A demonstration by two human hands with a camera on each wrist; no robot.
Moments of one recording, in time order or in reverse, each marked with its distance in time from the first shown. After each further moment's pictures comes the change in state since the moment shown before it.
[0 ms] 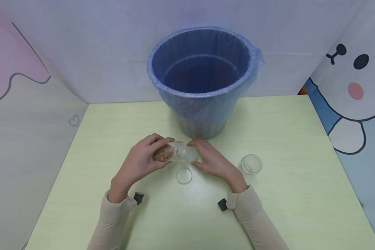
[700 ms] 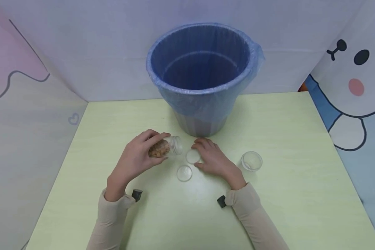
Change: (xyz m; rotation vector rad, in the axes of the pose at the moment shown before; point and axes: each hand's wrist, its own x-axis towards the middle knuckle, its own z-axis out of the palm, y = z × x) left_hand -0.002 -0.003 -0.009 0.010 0.031 -0.011; right_hand -0.007 0.011 0.010 -0.248 -0.044 0.024
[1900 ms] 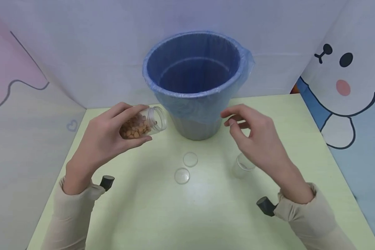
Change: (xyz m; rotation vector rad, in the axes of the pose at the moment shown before) left_hand 0.038 0.030 -0.108 0.072 0.154 0.129; right_hand -0.062 -0.077 -0.184 0.189 0.528 0.086
